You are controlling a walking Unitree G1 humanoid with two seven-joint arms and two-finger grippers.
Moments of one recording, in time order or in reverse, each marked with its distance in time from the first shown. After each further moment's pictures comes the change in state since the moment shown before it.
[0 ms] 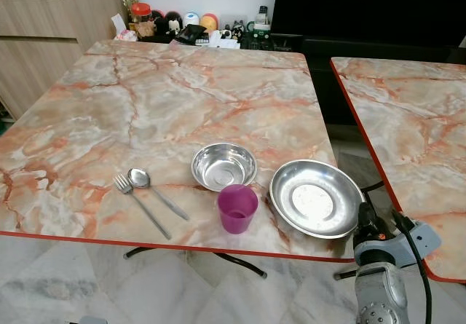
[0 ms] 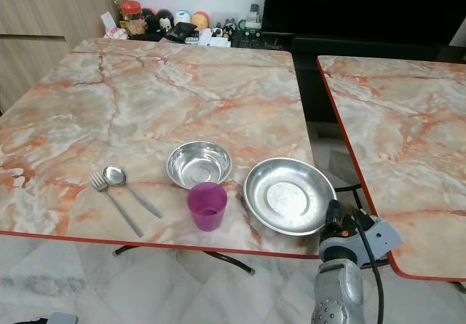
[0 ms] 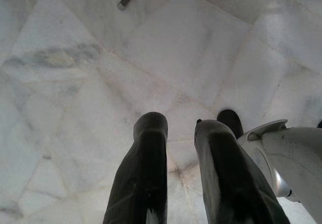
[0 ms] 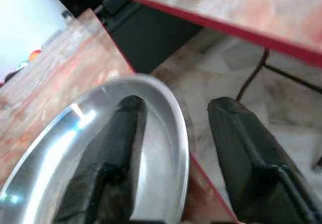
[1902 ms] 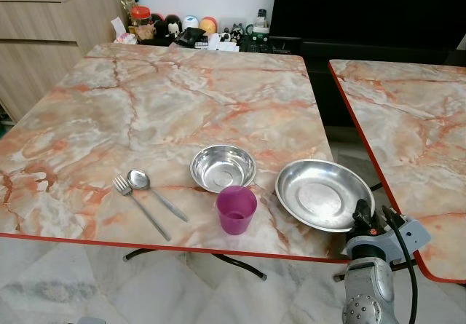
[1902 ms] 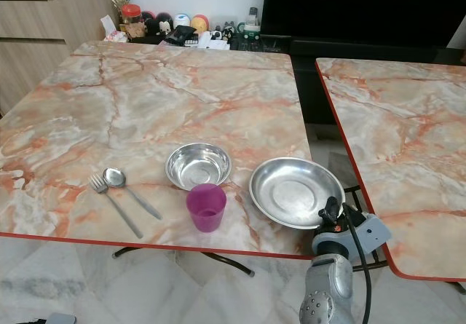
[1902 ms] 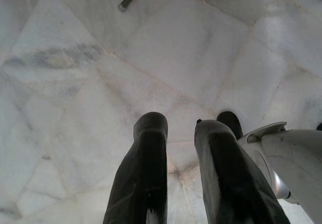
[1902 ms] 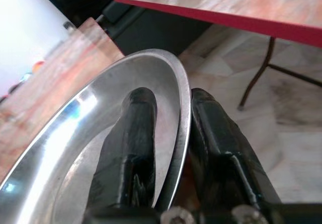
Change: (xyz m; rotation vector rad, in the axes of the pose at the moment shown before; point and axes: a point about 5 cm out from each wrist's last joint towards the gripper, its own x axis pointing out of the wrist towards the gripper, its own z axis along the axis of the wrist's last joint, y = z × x) left arm -0.001 0.001 -0.001 -0.010 0.002 0.002; right arm 0.010 0.007 -0.021 0.064 -0.061 0.040
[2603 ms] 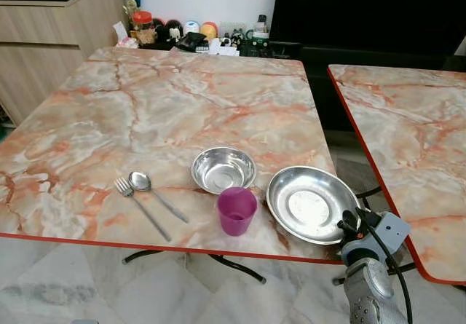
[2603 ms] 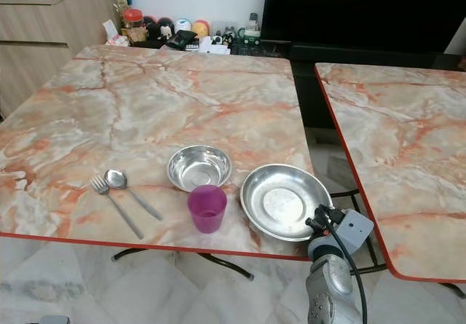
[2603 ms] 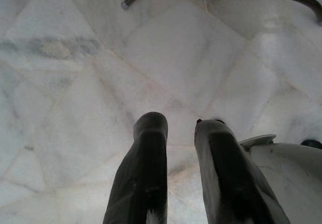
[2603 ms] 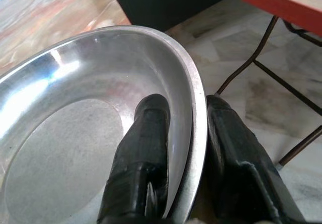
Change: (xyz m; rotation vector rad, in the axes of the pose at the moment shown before) left arm -0.001 0.002 -0.003 -0.102 0.006 0.011; right arm 0.001 -0.016 -0.011 -0.299 0.176 -0.083
